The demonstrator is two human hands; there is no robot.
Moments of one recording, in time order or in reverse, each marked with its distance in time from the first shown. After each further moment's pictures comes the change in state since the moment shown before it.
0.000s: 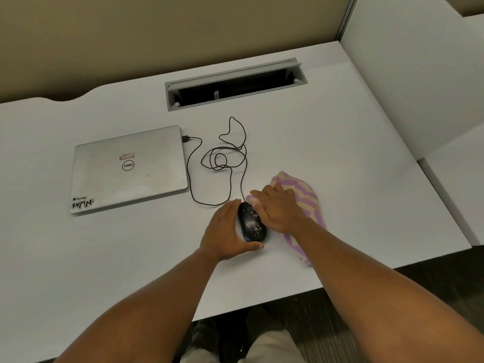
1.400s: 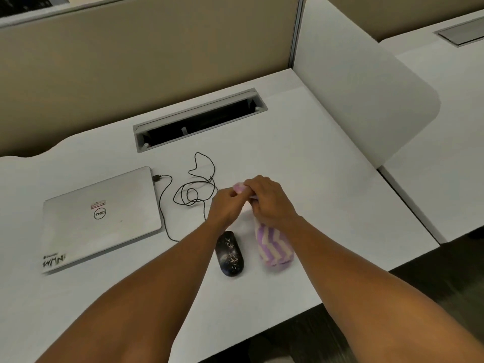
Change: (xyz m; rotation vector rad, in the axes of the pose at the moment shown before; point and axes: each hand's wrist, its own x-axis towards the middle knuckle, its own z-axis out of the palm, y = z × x) left_hand 0.114 0.112 -0.037 -0.538 -0.021 -0.214; right_hand 0.010 0.041 -0.075 0.326 0.424 -0.043
